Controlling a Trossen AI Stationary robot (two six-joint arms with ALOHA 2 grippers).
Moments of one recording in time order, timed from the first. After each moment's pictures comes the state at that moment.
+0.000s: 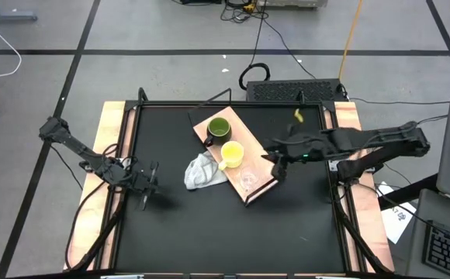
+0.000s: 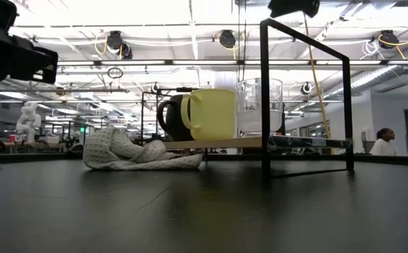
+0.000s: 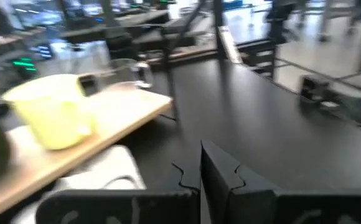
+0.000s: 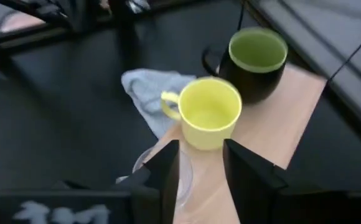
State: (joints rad) left arm -0.58 0.39 0.01 0.22 -0.32 0.08; right arm 0.13 1.21 1.21 -0.75 0.31 0.40
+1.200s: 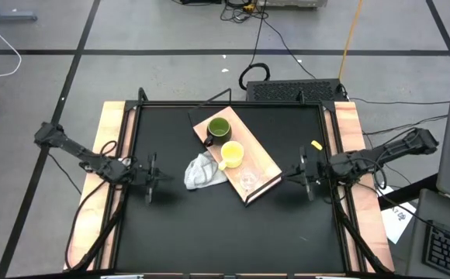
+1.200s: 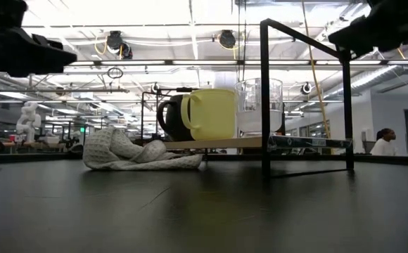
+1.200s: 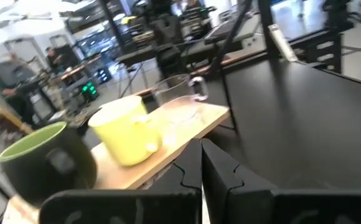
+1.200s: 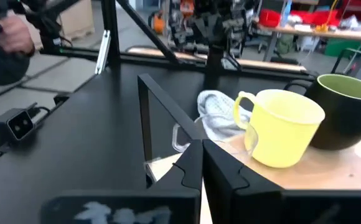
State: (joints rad) left arm -0.48 0.39 0.01 0.31 -0.41 0.30; right arm 0.31 0.53 0.30 0.00 0.20 0.00
